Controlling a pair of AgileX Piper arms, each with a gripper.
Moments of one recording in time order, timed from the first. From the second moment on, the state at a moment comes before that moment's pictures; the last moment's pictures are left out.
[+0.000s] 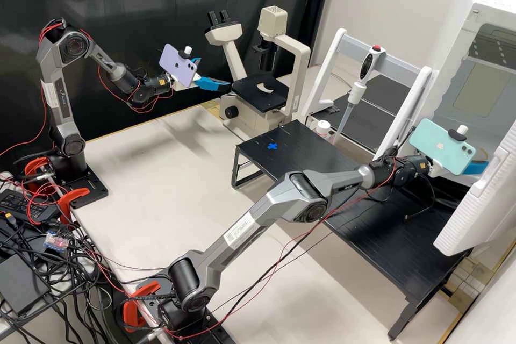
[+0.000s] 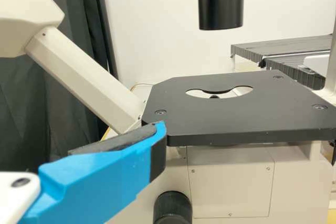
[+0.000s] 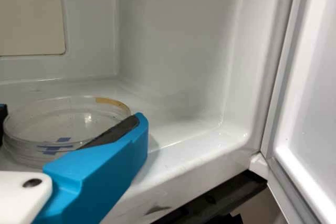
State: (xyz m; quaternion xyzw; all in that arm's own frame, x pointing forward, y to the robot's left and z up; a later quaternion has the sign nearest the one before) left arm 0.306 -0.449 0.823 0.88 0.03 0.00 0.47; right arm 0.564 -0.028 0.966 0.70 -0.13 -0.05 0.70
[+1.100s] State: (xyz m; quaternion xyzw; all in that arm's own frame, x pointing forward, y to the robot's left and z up) left arm 0.306 -0.449 0.823 0.88 0.03 0.00 0.47; right arm 0.400 -0.006 0.989 0.70 -0.15 0.07 0.69
